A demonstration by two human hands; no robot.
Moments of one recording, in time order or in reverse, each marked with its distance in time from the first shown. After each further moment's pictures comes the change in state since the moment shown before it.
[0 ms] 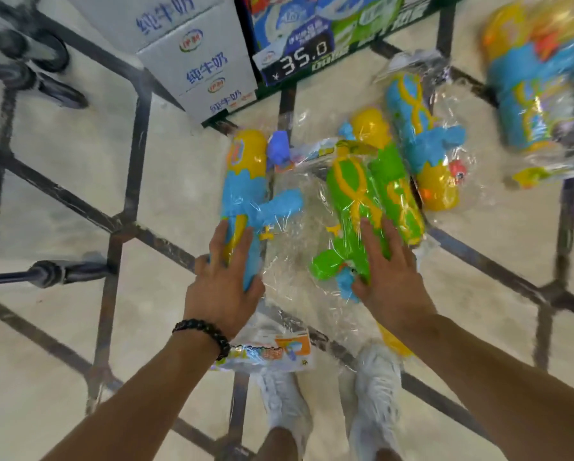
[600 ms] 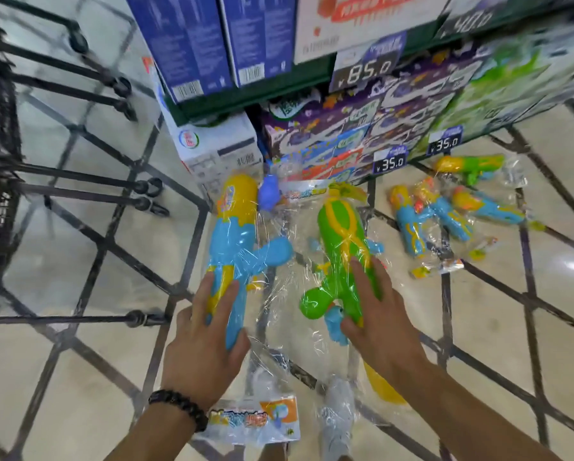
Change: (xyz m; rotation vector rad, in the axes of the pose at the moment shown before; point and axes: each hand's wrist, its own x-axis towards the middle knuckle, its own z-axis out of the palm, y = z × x) left_hand -0.206 0.089 -0.387 -0.092 0.201 0.024; right_hand -0.222 -0.158 -0.355 0.122 0.180 -0.115
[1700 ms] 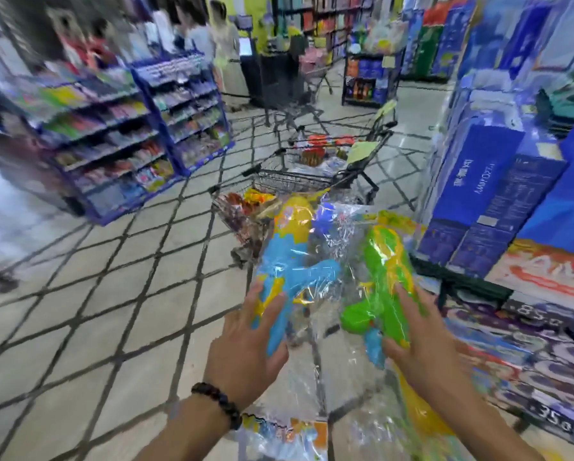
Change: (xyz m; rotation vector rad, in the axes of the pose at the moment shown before) left_hand -0.408 0.150 -0.247 0.038 0.616 -0.552; right_hand -0.215 -0.205 -0.246 -0.056 -0.005 -0.914
